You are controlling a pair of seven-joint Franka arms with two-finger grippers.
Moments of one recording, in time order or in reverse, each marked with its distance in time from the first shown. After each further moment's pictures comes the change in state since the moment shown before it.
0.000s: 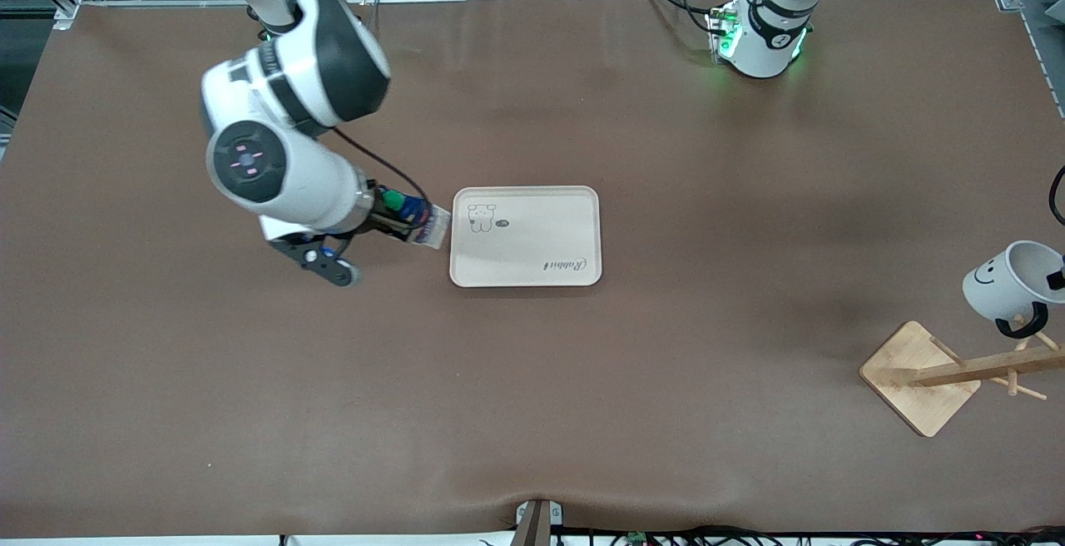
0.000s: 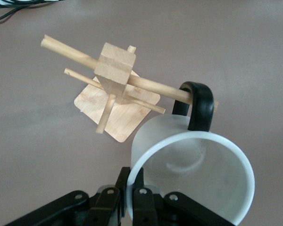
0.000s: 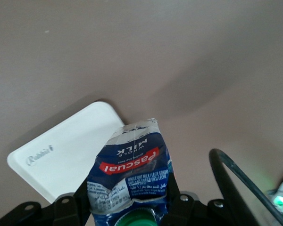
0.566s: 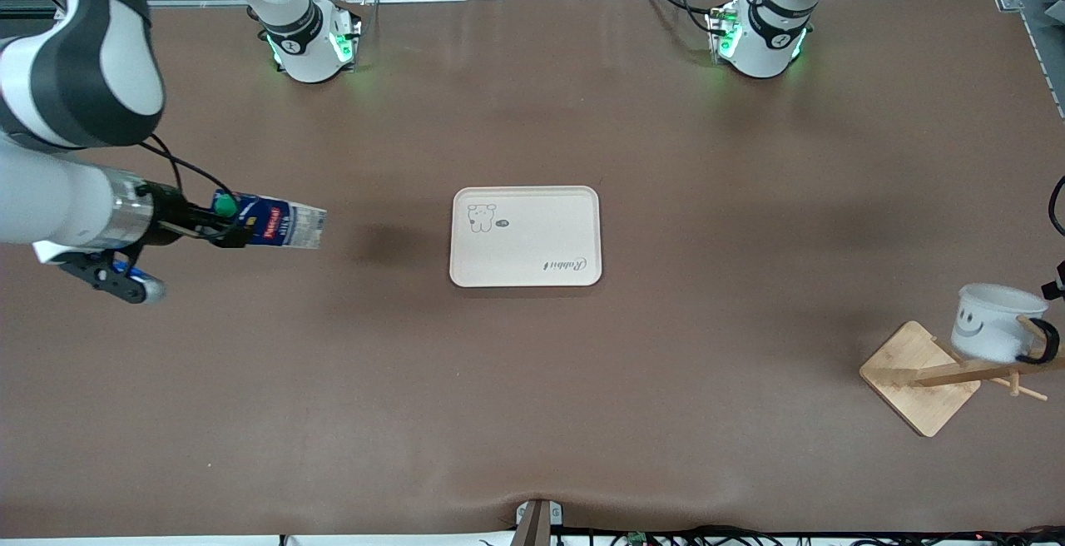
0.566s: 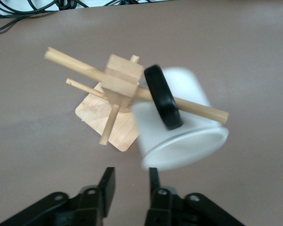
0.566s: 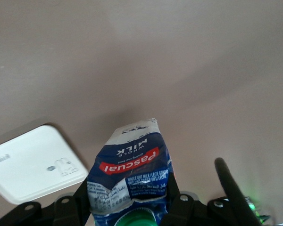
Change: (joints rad) left arm -0.002 0.026 -0.006 0.021 0.000 0.024 0.002; right arm -0.306 -0.090 -0.007 -0.042 -0.078 -0.090 -0.428
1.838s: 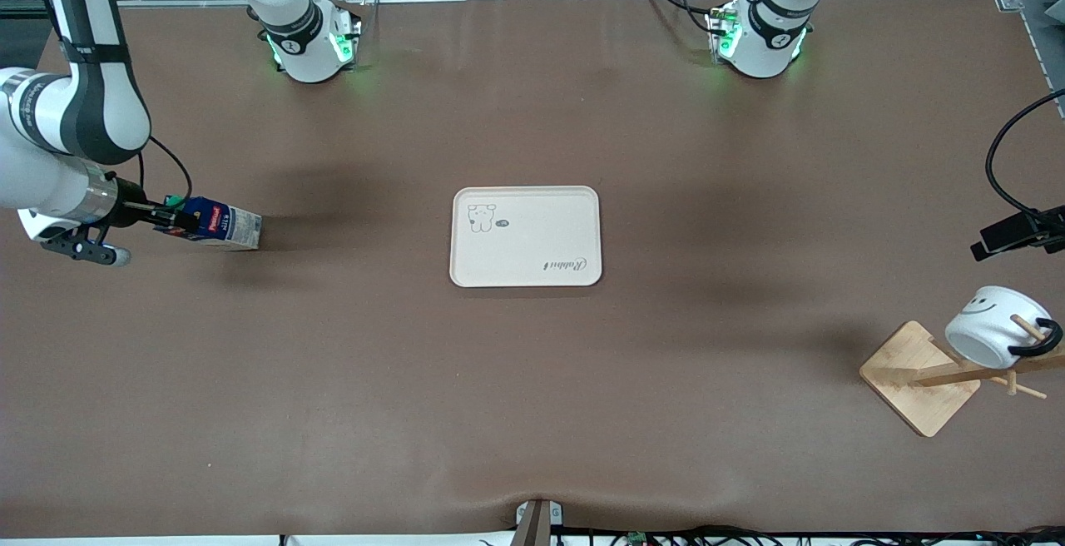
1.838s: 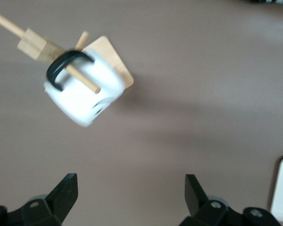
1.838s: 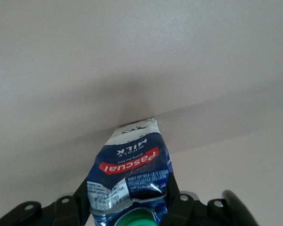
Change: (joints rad) left arm -0.198 -0.177 -0.024 0.015 0.107 -0.265 -0.537; right arm -0.253 -0.199 0.001 -0.707 -0.123 0.613 -0.406
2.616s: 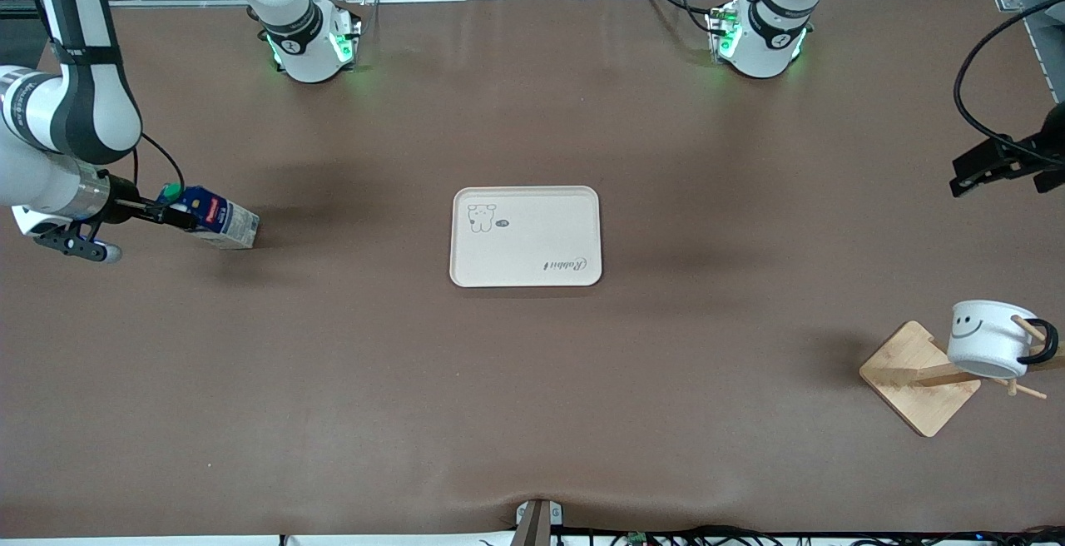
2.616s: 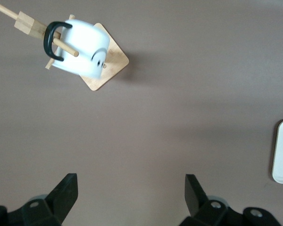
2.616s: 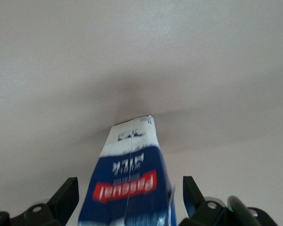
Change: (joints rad) left arm -0.157 -0.162 0.070 -0.011 -0.001 -0.135 -0.001; right arm -0.033 0.002 0.001 -0.014 0.000 0.000 -0.001
